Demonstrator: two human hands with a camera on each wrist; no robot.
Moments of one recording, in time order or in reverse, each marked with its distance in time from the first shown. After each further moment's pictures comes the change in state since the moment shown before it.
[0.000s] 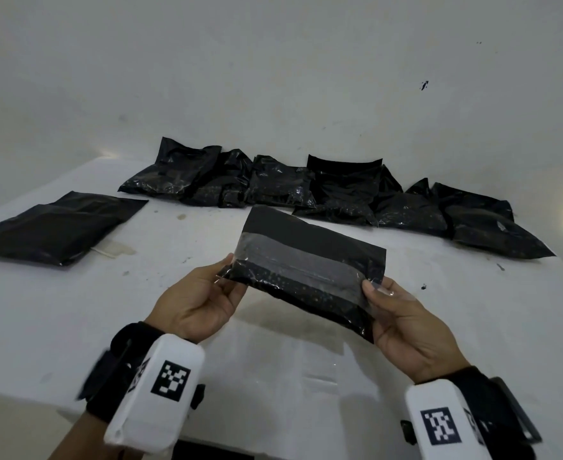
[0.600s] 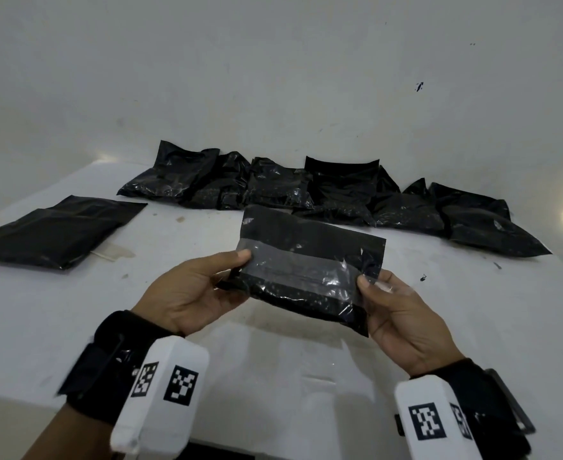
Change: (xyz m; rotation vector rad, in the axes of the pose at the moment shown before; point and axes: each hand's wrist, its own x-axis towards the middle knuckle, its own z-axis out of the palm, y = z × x) left_hand -0.012 0.011 0.007 0.455 -0.072 0.048; right_hand -0.002 -0.005 0.010 -0.003 -0.048 -0.071
